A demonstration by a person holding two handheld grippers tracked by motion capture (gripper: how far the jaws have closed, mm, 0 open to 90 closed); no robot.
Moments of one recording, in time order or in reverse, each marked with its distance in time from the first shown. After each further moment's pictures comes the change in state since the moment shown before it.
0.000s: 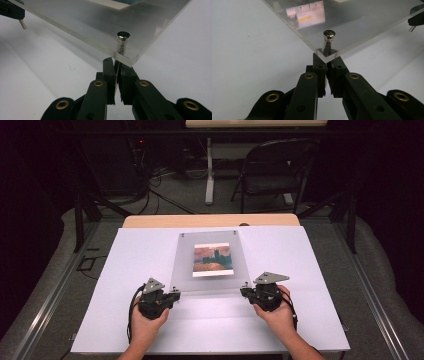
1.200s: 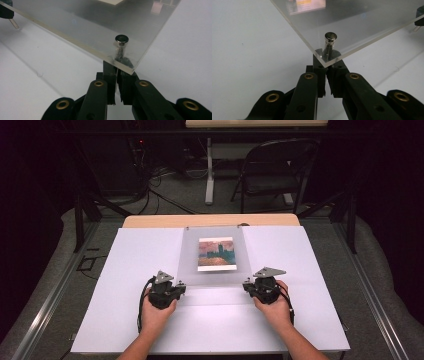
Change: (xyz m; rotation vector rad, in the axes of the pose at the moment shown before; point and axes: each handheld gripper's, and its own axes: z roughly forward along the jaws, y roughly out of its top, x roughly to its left) left arm 0.010 0.008 0.038 0.037 0.026 -0.004; right arm -0.022 -0.003 0.026 0.036 -0.068 0.040
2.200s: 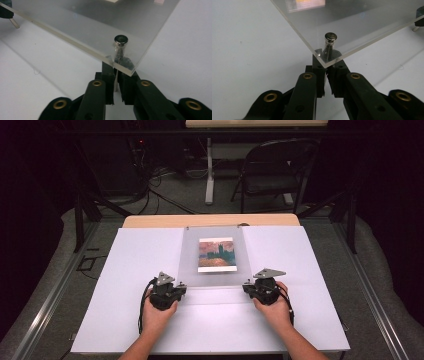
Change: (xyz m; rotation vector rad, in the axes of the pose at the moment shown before) left arm -0.001 -0.004 0.004 -0.006 0.011 0.010; right arm -0.003 -0.006 0.006 0.012 0.014 0.021
